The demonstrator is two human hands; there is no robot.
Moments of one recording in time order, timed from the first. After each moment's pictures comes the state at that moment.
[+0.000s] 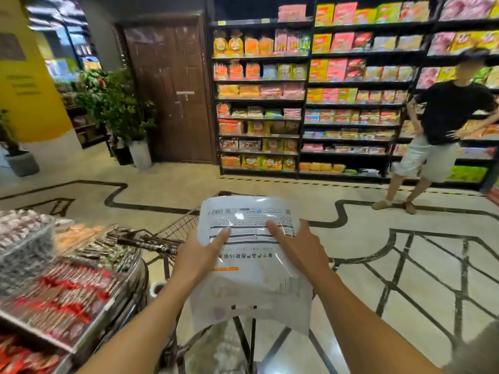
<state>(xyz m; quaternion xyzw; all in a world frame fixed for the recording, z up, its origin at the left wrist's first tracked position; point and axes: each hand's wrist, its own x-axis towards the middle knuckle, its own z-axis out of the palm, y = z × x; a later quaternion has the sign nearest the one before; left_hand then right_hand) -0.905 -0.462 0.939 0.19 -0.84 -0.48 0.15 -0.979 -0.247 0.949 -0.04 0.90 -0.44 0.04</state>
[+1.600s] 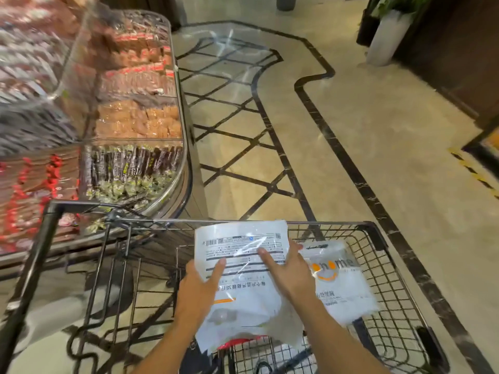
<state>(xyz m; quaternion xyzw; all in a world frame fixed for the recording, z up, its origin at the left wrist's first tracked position) -1.380 -0.688 0.628 0.77 -0.43 -0.43 0.21 -1.591 -0.694 0.636 -0.43 0.79 -0.17 0.40</state>
